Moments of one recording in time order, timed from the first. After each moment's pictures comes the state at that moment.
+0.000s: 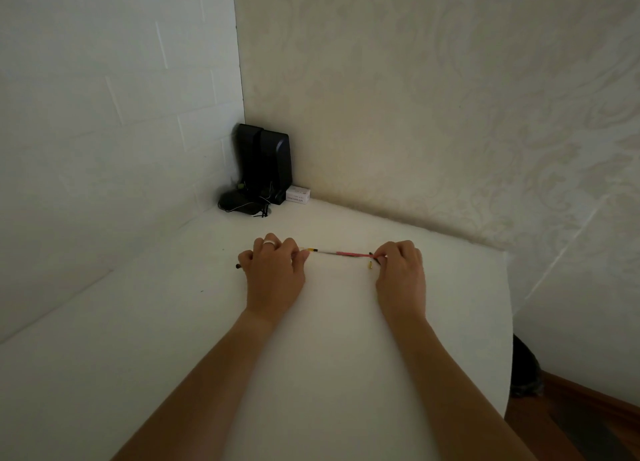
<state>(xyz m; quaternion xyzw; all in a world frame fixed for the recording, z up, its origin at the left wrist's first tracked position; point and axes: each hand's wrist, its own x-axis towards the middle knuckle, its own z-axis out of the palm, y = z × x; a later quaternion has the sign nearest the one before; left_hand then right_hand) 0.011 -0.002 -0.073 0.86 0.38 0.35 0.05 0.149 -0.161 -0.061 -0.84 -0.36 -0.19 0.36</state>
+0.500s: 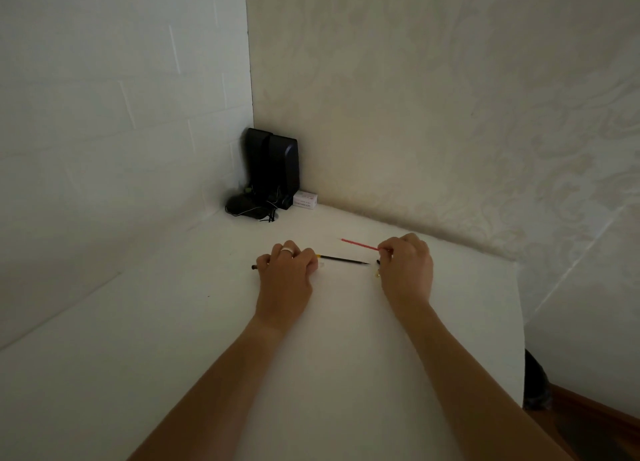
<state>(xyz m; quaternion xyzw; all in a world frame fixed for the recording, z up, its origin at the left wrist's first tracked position) 0.010 -0.008 -0.068 0.89 0.33 0.32 0.08 0.159 -0.138 -0.034 -0.86 -0.32 -0.18 0.35</state>
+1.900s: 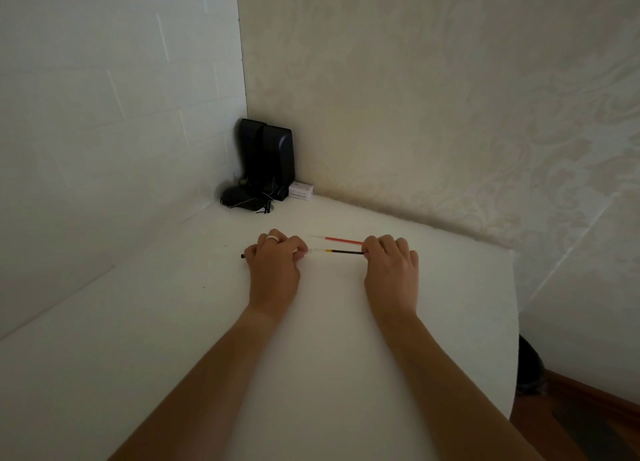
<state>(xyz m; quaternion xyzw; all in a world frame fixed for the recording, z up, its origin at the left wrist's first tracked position) 0.007 -0.006 -0.062 0.85 0.36 0.35 0.15 0.131 -0.145 -0.057 -0.85 -0.37 -0.28 0.23</state>
